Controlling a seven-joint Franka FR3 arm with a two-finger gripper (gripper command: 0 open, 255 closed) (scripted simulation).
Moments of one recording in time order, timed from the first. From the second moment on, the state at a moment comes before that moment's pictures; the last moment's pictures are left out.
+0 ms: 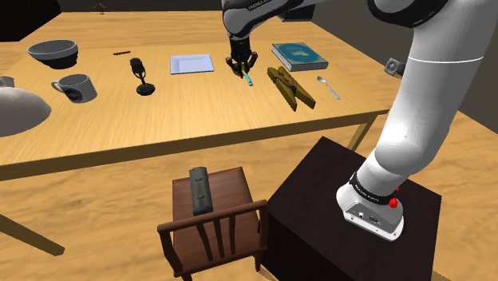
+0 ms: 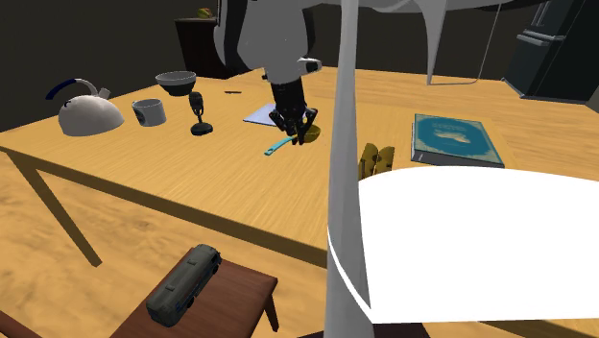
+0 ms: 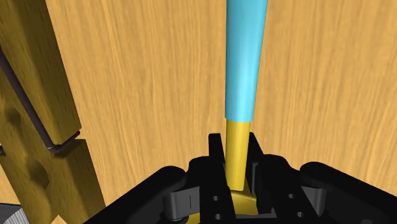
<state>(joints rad) -0.15 0.28 0.10 -1.75 -0.22 2.00 0.67</state>
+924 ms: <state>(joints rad) -0.21 0.18 0.06 -1.76 -0.20 1.94 0.55</state>
